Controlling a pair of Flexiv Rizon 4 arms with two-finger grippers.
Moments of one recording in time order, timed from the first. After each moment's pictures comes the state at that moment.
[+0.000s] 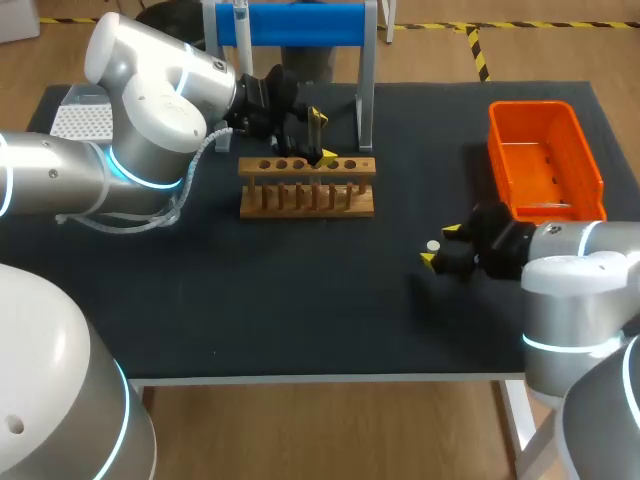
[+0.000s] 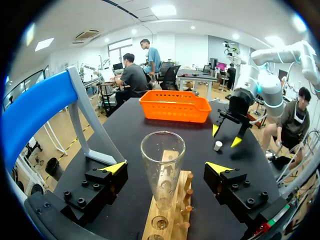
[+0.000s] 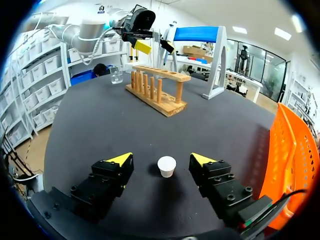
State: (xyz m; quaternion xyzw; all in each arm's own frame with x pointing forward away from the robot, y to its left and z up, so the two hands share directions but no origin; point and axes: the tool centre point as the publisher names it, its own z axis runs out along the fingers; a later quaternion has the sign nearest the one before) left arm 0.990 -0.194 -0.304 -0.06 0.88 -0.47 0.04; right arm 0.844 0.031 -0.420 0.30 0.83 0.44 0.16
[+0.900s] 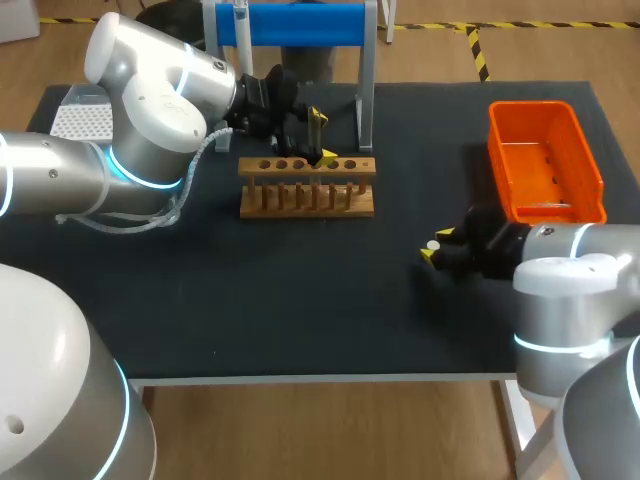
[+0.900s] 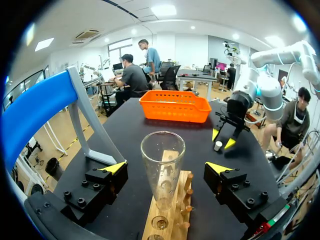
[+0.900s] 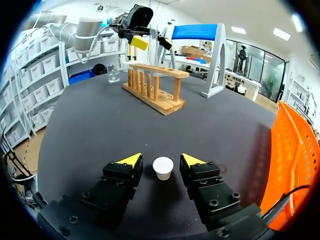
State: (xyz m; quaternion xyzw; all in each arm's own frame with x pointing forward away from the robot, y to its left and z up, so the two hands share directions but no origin) left arm 0.990 -0.194 -0.304 -0.06 0.88 -0.47 0.04; right arm 0.851 0.034 -0.430 0.30 0.83 0.44 0.17
